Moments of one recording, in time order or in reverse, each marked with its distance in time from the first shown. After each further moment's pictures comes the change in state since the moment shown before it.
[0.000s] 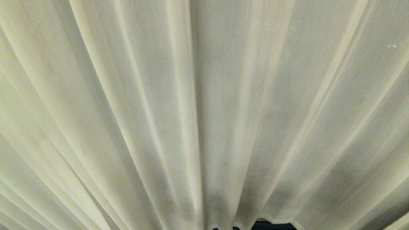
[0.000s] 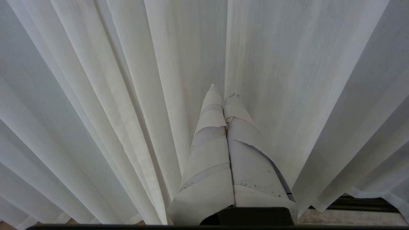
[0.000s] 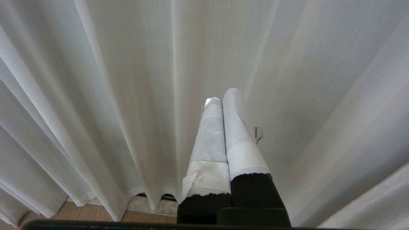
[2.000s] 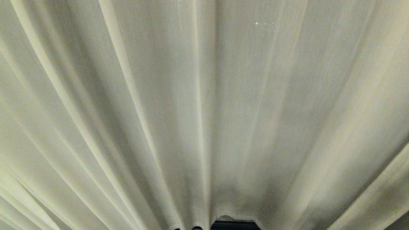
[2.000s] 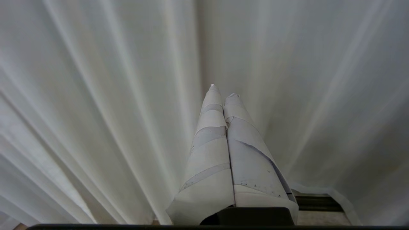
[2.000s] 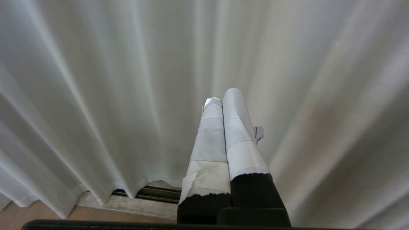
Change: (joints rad) left arm 0.000 -0.001 0.000 0.001 0.000 0.000; right arm 0.000 0.000 0.000 0.000 0.000 0.000
